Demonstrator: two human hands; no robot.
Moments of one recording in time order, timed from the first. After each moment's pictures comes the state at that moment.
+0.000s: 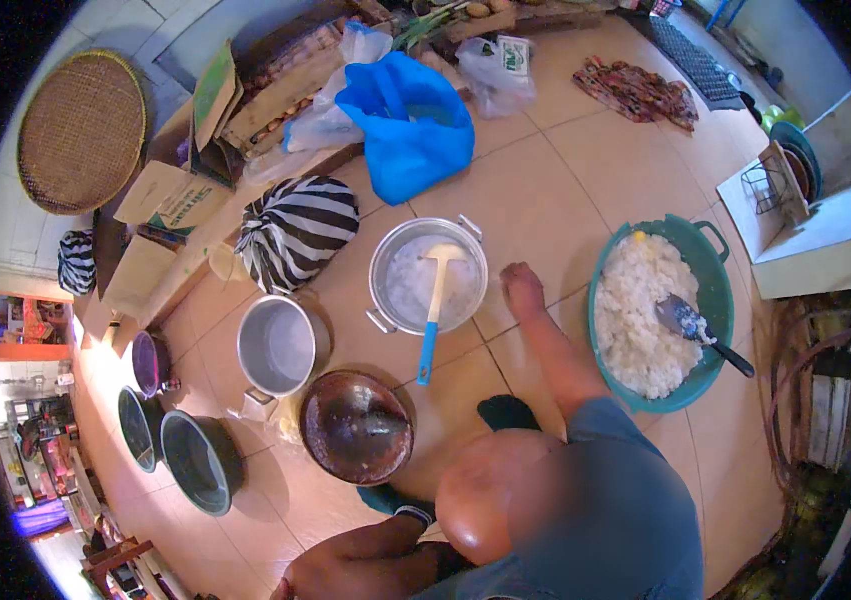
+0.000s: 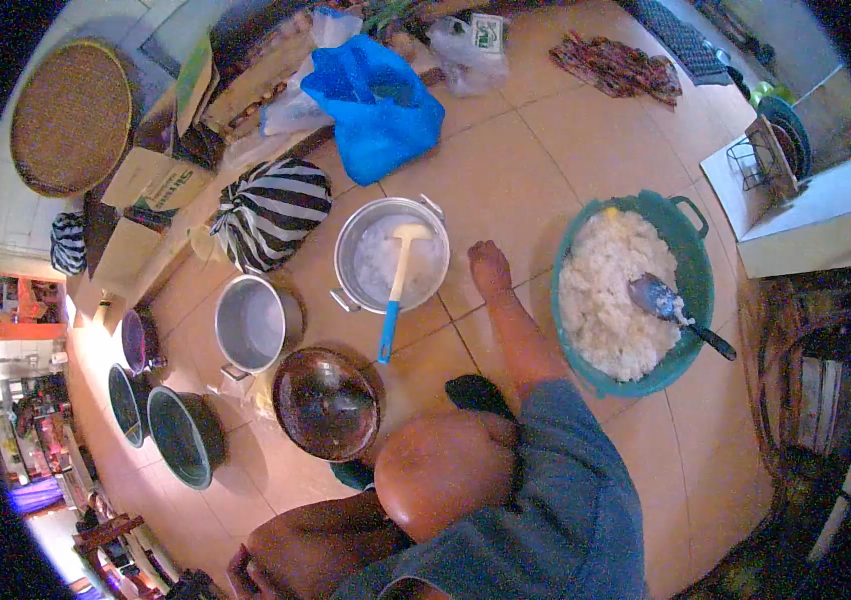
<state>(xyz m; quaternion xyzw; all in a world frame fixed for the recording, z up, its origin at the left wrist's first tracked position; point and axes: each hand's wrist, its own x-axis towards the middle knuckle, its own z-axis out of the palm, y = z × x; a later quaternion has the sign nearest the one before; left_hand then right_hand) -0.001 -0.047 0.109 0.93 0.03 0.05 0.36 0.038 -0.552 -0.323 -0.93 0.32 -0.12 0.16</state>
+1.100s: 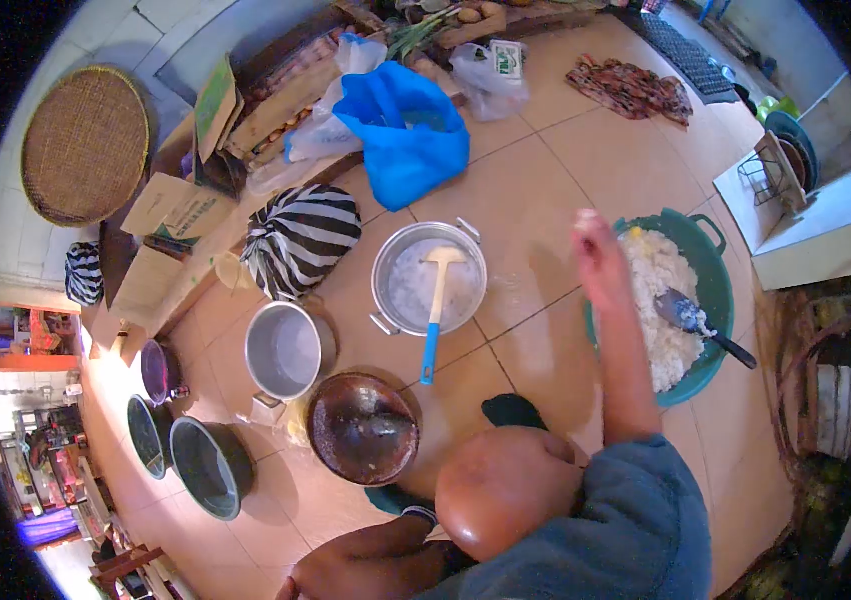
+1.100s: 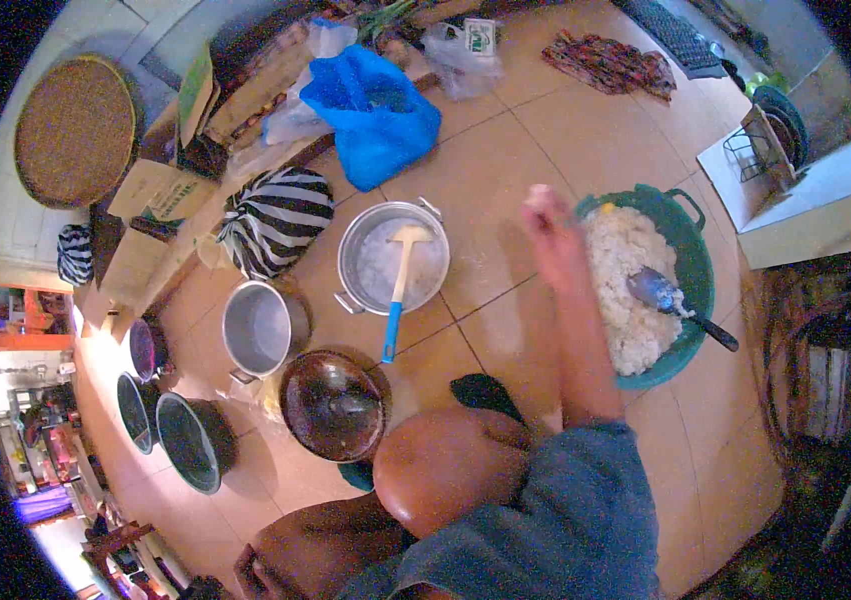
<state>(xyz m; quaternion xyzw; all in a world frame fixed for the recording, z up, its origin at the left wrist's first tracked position) -0.003 -0.043 0.107 0.93 0.03 0.07 0.37 -0.021 -0.598 -0.109 -0.31 0.23 -0.44 0.81</state>
